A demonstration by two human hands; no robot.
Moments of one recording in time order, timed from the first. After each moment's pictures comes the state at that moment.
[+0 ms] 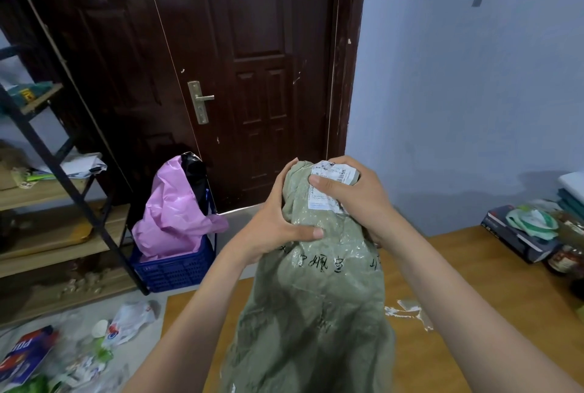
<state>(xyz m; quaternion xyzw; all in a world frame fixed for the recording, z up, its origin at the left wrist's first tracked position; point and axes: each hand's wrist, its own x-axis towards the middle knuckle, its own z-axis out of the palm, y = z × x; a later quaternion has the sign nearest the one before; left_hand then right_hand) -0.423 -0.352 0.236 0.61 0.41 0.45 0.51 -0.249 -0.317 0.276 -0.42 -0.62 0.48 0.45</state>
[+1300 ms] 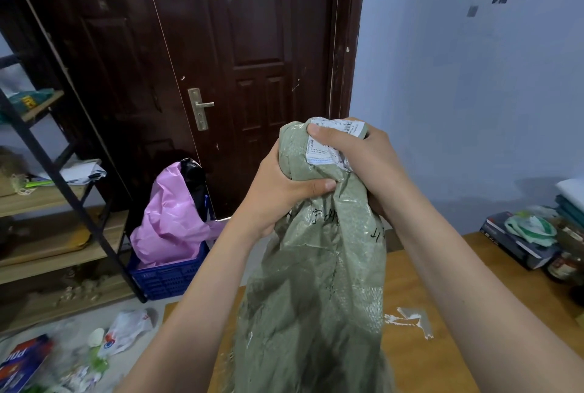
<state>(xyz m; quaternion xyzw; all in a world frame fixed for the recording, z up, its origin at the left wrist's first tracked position) -0.401 -0.352 0.308 0.56 0.38 0.58 0.45 -0.257 -0.332 0.356 -0.42 -0.58 0.49 0.49</state>
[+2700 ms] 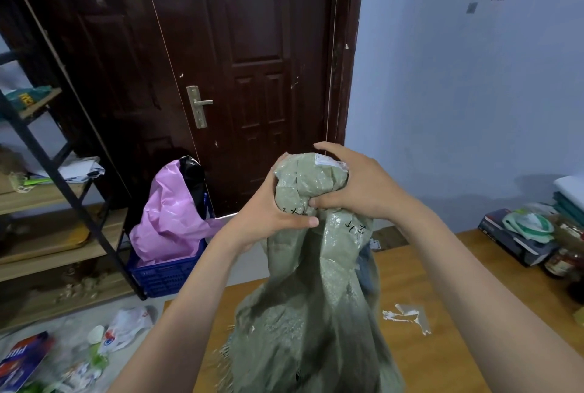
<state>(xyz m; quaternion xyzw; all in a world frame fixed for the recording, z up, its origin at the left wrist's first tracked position) -0.429 -0.344 0.259 0.62 0.46 0.44 0.46 -0.233 -0.301 0.307 -0.44 -0.82 0.24 0.27</state>
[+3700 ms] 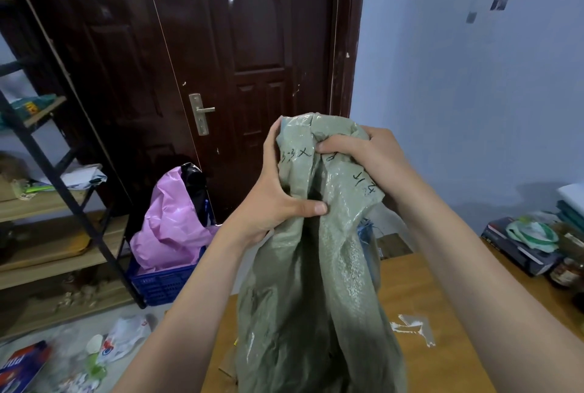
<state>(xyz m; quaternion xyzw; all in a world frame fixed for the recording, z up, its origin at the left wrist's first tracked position) -0.418 -0.341 0.295 0.62 0.32 0.54 0.48 -0.242 -0.320 0.365 -0.43 -0.64 0.46 0.44</state>
